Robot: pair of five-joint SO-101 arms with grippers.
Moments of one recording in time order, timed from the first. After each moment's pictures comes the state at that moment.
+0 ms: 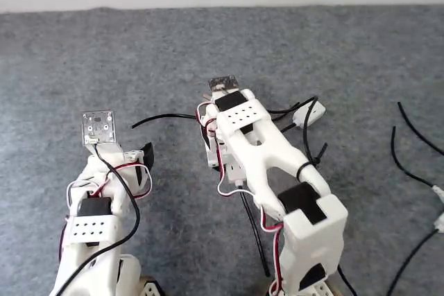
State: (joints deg) left arm -8.1 -49.3 80.0 27.8 7.9; right arm -29.6 20.0 3.0 79.9 -17.3
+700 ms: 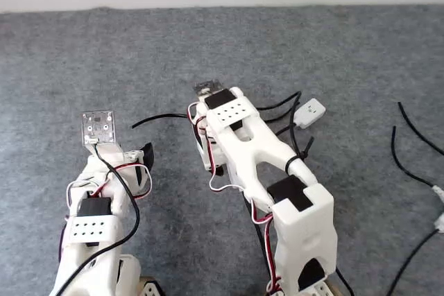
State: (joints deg) left arm -8.1 -49.3 80.0 27.8 7.9; right arm -31.2 26.0 -4.4 84.0 -10.8
